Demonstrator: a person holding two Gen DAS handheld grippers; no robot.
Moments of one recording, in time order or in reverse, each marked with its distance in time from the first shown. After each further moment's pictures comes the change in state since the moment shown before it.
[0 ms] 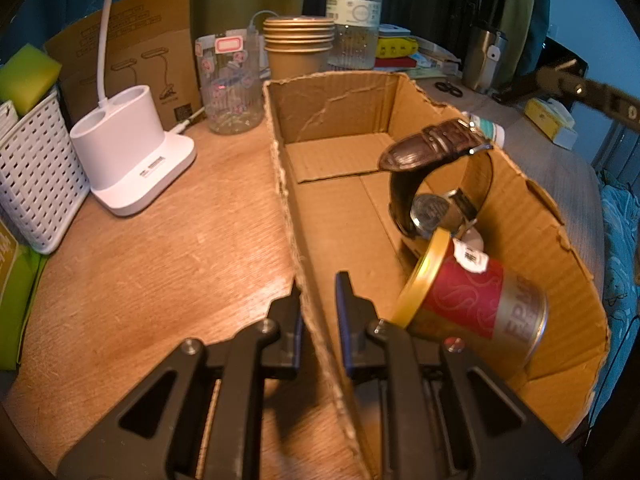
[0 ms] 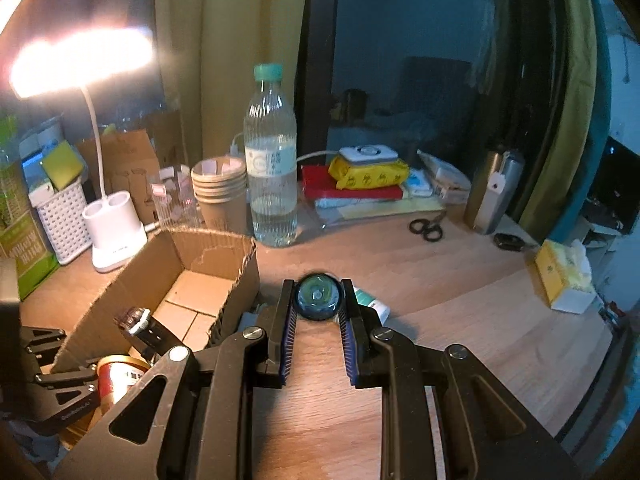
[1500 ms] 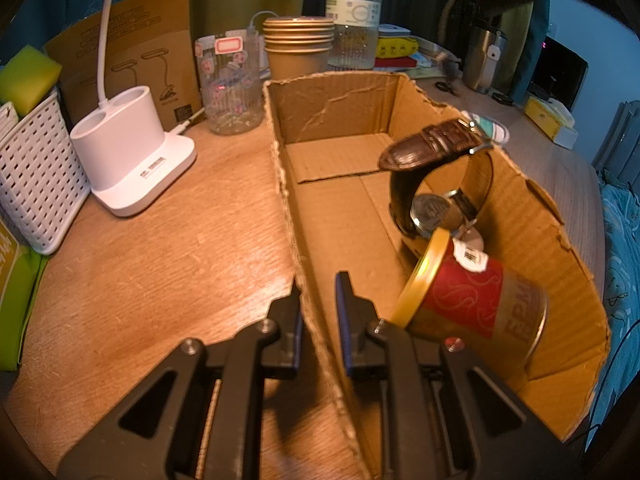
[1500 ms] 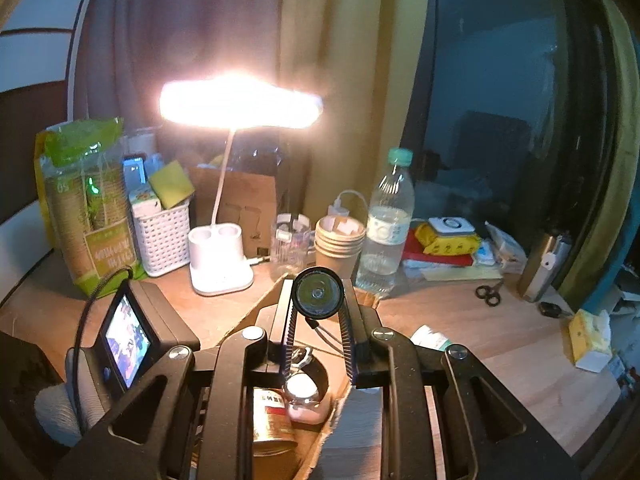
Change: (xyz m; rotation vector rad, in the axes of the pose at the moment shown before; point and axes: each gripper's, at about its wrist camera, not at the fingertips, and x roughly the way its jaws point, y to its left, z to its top) left arm 0.000 0.000 0.000 0.000 0.000 0.000; right arm -0.053 0.090 0.016 -0.148 -0.122 0.198
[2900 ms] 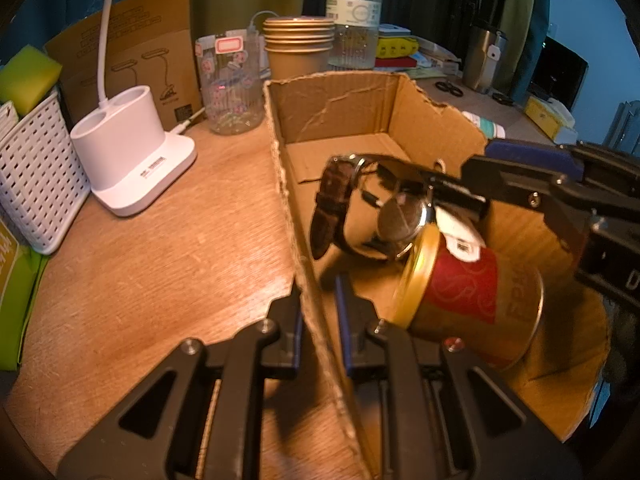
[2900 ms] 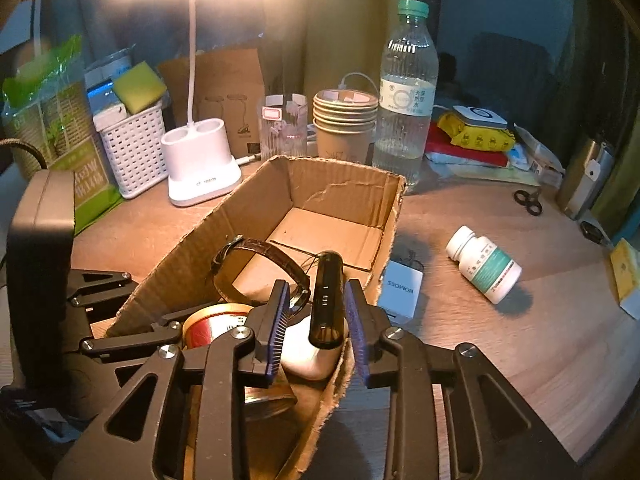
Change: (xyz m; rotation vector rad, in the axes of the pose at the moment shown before) left arm -0.002 0.001 0.002 0.000 0.000 0.001; right arm 0.072 -0.012 -0.055 0.068 0.288 0.055
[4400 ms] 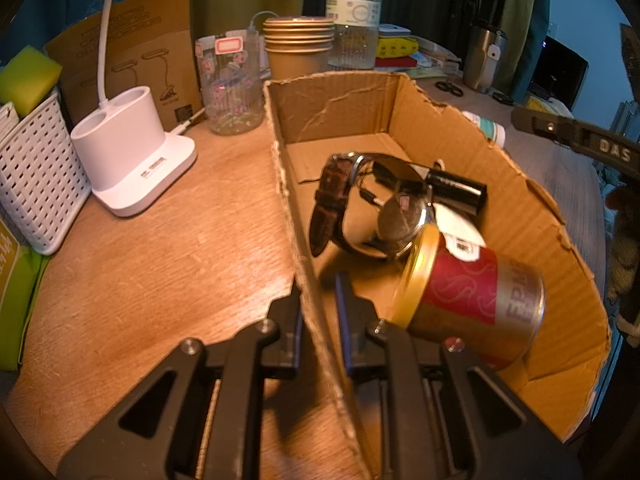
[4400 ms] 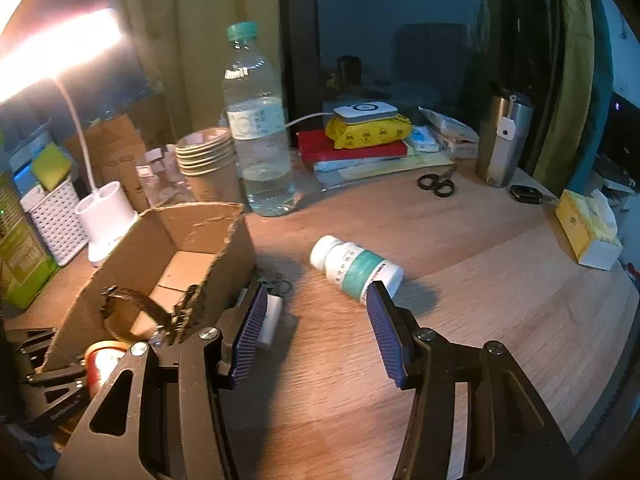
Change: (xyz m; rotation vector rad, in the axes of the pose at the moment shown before) left arm 0.000 0.000 0.000 0.000 0.000 0.000; right arm -0.009 -0.105 -0.006 0.222 -0.075 -0.163
